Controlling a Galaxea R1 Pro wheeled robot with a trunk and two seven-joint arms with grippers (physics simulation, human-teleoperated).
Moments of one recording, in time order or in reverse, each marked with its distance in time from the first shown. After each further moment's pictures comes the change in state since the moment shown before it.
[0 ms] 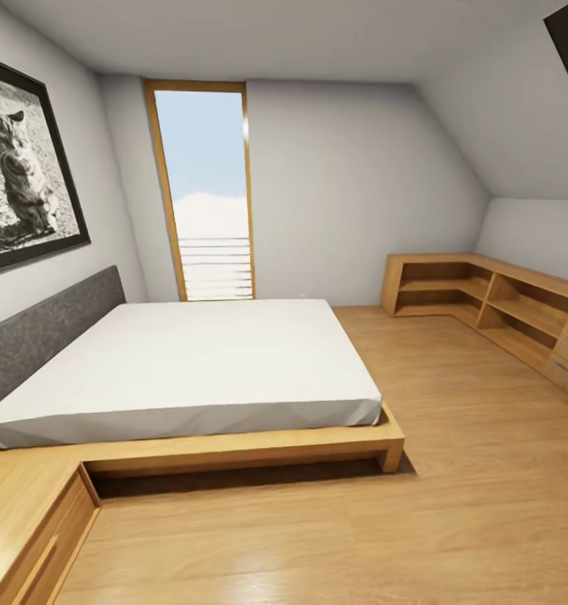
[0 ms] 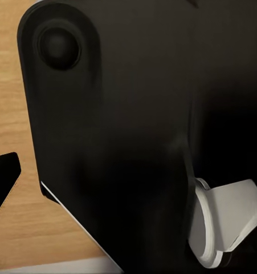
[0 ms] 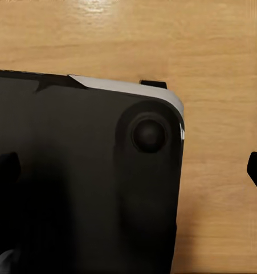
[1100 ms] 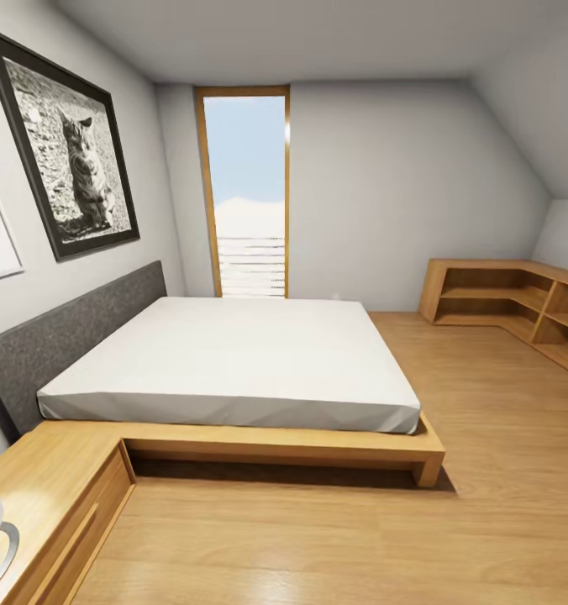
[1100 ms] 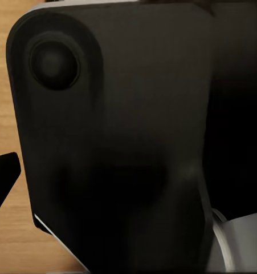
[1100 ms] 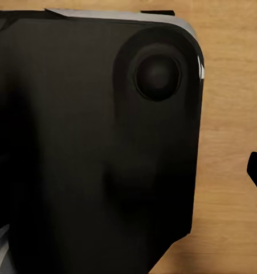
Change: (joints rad) left arm 0.000 0.004 0.000 0.000 -0.001 -0.001 0.000; right arm 0.000 0.006 -0.038 -0.003 -0.056 0.224 0.001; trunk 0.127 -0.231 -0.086
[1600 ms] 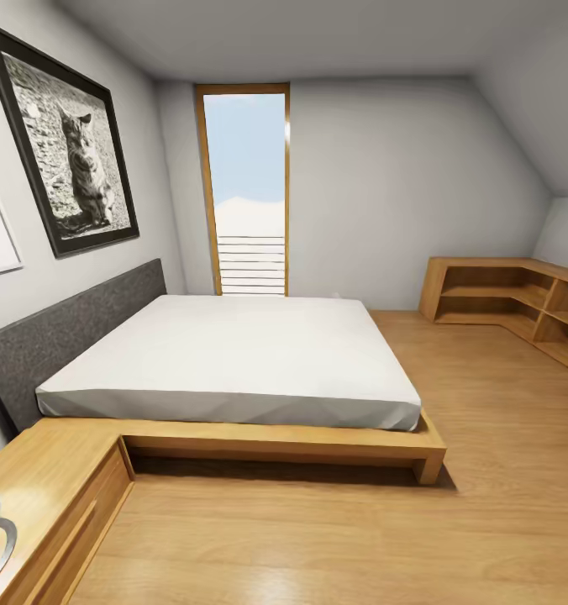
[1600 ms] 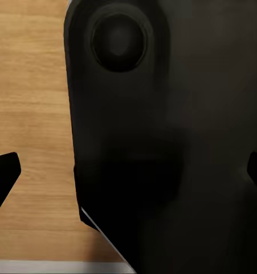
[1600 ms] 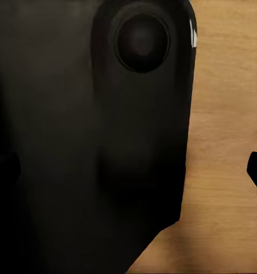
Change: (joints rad) left arm 0.003 0.067 0.003 0.024 0.002 0.007 0.004; right arm 0.003 -0.022 0.001 0.030 0.009 0.028 0.005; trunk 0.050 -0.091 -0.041
